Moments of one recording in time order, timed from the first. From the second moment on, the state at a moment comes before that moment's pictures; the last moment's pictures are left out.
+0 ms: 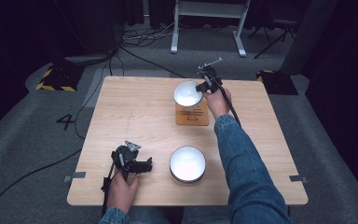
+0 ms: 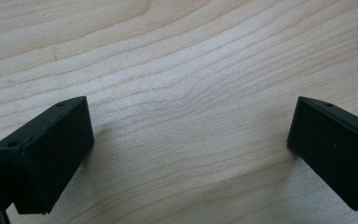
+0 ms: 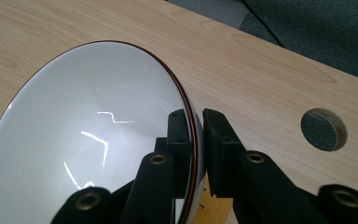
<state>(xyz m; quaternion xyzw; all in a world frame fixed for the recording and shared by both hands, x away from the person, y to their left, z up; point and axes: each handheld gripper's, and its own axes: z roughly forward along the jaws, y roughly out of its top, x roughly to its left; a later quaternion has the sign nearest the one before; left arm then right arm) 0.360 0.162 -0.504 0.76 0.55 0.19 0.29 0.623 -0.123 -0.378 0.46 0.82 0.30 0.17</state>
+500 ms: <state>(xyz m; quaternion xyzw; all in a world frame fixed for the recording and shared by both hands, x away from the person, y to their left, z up) 0.360 0.162 -0.504 0.76 0.55 0.19 0.29 0.633 -0.132 -0.414 0.48 0.82 0.28 0.14</state>
